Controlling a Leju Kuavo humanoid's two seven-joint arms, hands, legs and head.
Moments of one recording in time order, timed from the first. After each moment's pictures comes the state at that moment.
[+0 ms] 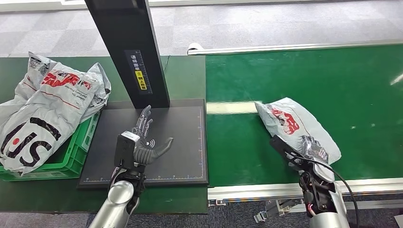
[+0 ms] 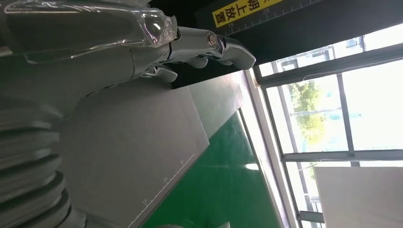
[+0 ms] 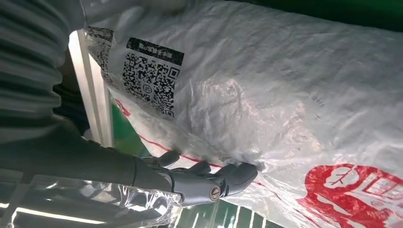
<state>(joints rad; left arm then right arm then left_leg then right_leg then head) -0.24 -0.16 -0.22 -1.34 -0.12 0.12 -0.34 -0.46 -0.07 -0.17 -0.86 1.15 -0.01 0.21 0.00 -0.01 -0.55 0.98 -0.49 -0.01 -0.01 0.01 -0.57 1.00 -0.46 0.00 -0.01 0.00</state>
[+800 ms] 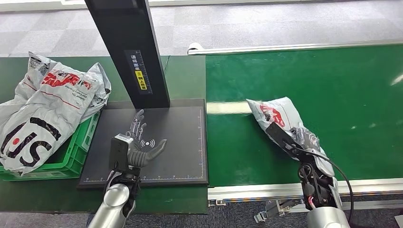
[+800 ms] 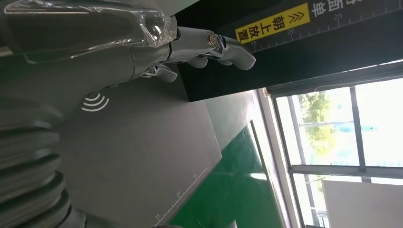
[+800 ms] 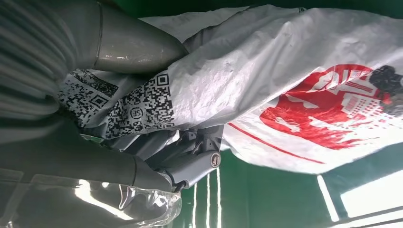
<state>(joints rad) -0.20 -0.16 -0.17 -1.35 -0.11 0.12 -0.34 -0.49 -0.05 -0.16 -0.91 0.94 -0.04 0.03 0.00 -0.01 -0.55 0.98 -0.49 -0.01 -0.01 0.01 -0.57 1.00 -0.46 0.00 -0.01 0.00</state>
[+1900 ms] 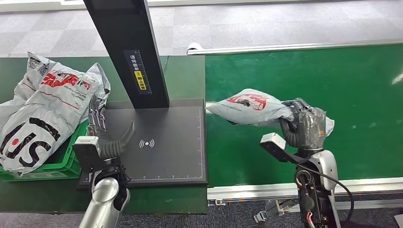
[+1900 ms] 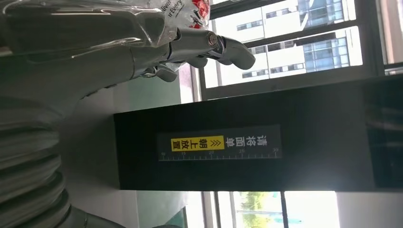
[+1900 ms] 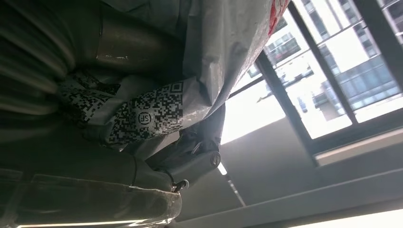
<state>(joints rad) -0.21 -0.17 -0.11 -1.48 -0.07 0.39 -0.51 -0.32 0.02 -0.03 -1.38 0.79 -0.46 -0.52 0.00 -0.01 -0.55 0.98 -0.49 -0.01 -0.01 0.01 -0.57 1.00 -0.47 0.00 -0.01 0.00</state>
